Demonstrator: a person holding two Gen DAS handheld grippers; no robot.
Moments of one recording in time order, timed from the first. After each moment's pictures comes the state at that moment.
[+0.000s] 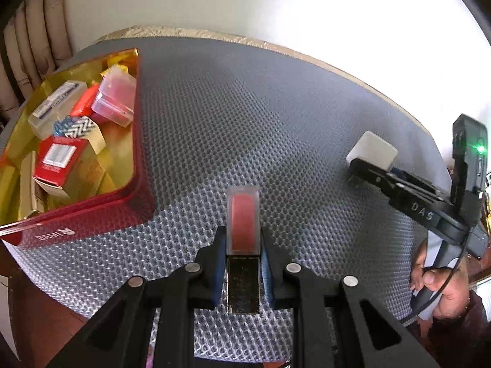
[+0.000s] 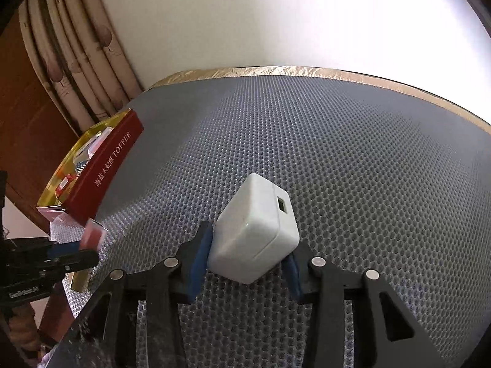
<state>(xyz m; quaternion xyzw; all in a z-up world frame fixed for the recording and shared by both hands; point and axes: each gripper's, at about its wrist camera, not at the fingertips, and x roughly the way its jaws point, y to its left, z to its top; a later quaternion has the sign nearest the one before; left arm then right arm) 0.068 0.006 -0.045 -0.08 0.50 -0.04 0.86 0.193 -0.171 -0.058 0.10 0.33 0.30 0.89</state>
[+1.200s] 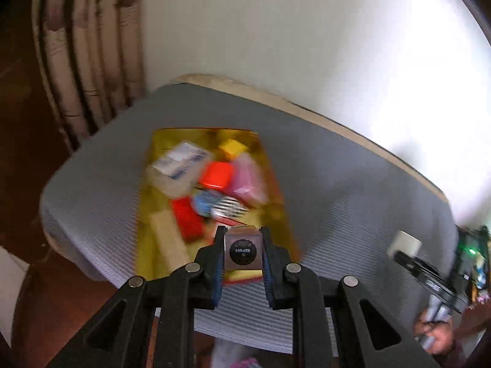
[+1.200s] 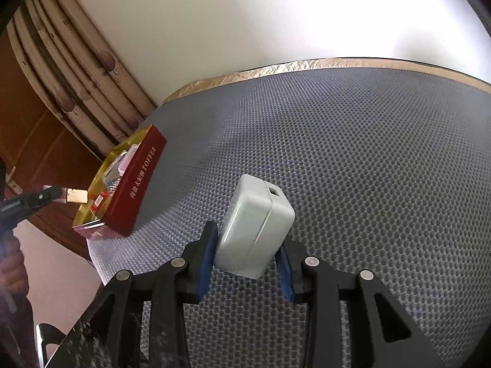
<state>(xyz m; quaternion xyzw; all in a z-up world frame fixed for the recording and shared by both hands) 0.069 0.149 0.050 -0.12 0.43 0.07 0.89 0.170 -0.204 -0.053 0.19 0.34 0.33 0.86</state>
